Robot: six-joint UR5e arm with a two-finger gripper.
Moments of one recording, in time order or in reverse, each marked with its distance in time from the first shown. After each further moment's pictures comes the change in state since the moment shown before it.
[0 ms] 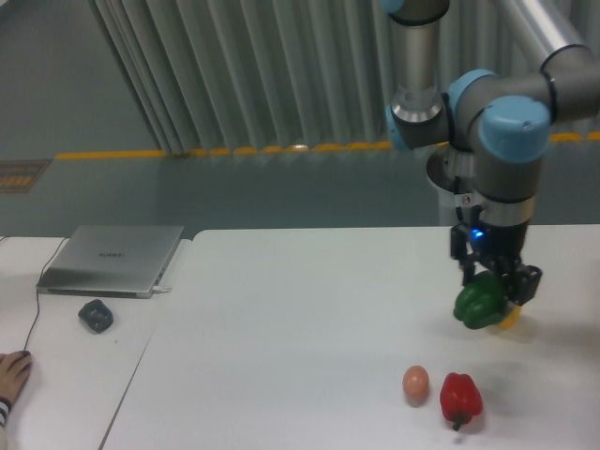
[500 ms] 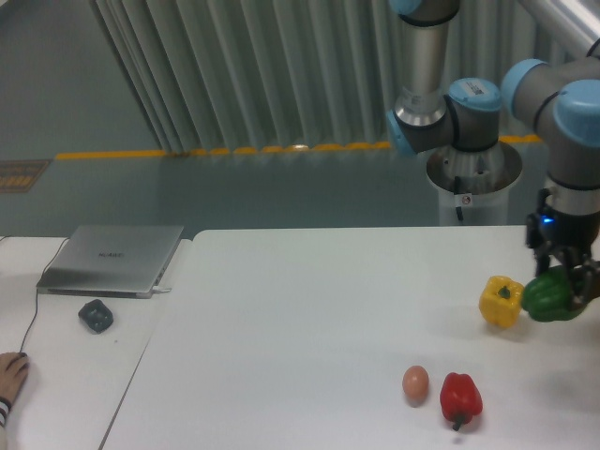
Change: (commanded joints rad) arm 0.138 -0.011 0.002 0.011 0.116 0.435
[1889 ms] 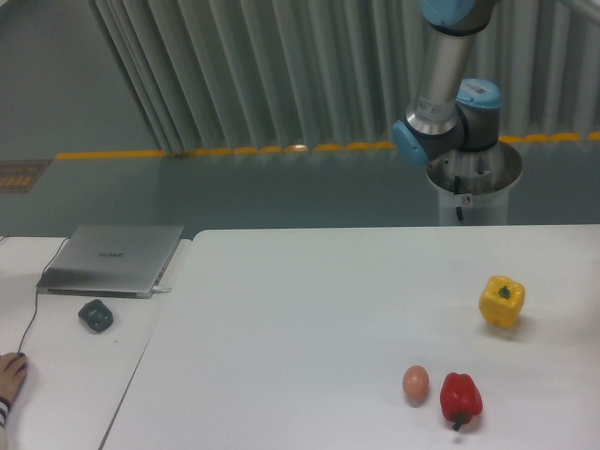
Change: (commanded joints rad) arm 0.186 -0.052 -0.011 0.106 0.088 0.467
